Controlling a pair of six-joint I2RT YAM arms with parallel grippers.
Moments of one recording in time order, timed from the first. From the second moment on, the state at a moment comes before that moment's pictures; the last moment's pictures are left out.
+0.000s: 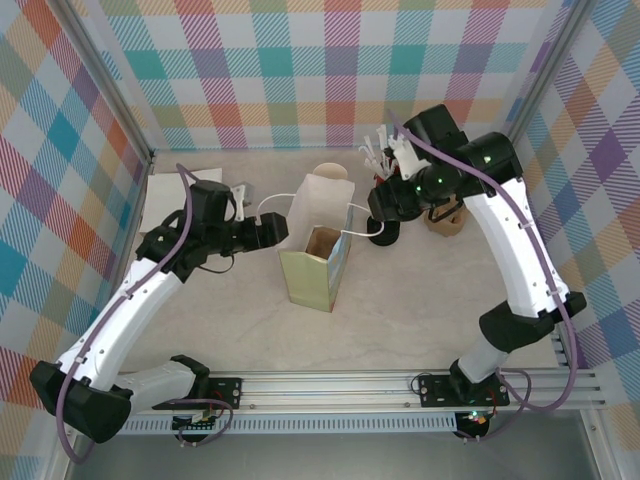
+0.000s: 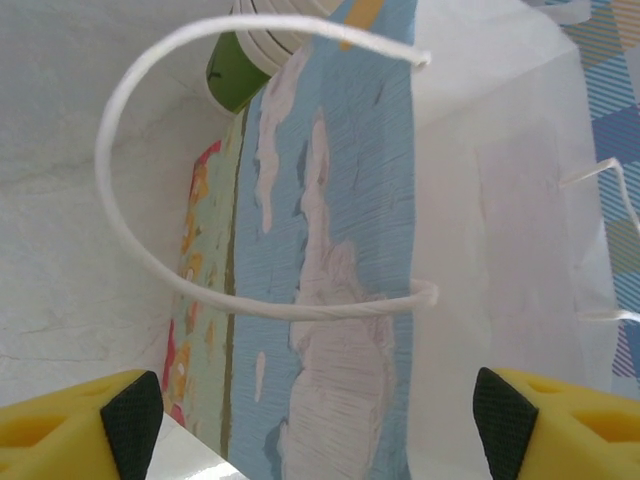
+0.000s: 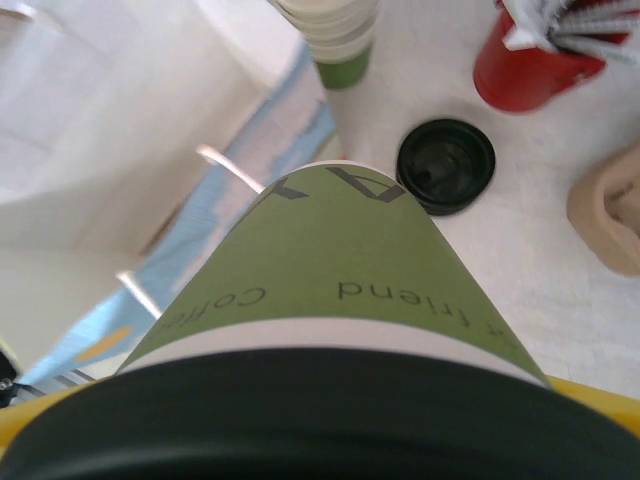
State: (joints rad) left arm -0.44 1.13 1.19 -0.79 0.28 -0.59; right arm 0.57 1.66 2.29 -1.66 -0.04 0.14
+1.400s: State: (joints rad) left arm -0.49 1.14 1.10 -0.71 0.35 -0.66; right arm 0.85 2.13 2.62 -1.69 -0.05 0.09
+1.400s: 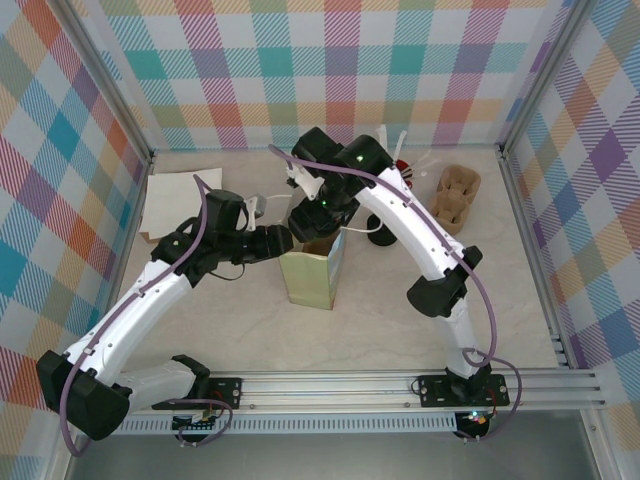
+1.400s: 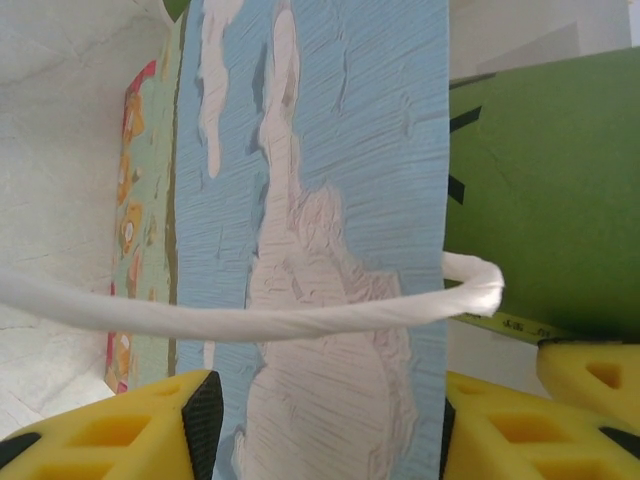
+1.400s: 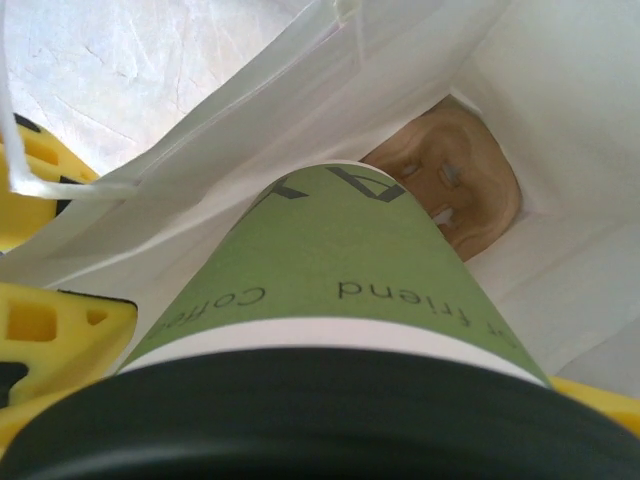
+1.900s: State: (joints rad) left arm -0.49 1.09 1.08 -0.71 0.33 -0.68; right arm 0.85 2.15 2.59 -1.69 -0.03 0.07
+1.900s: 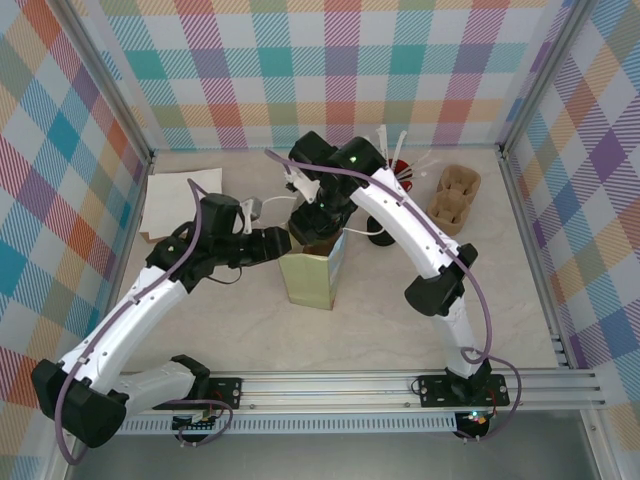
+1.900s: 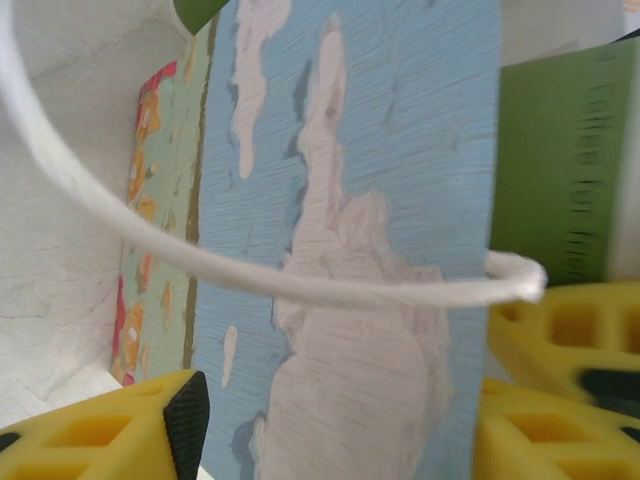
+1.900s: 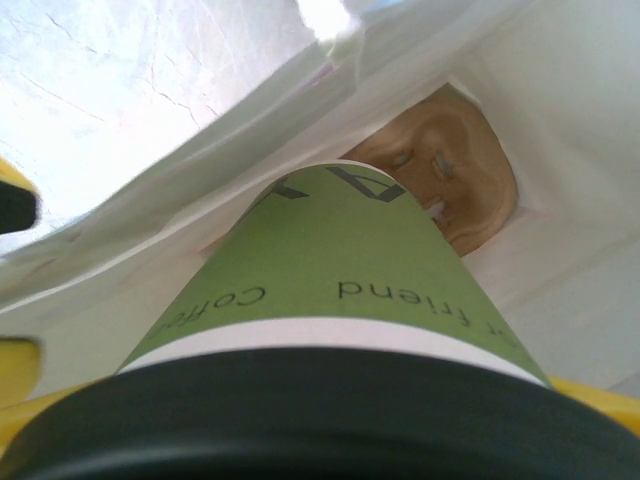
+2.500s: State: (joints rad) left arm -0.49 1.02 1.09 -0.72 0.23 -0.75; right arm 0.86 2.14 2.46 -1.69 -0.01 0.06
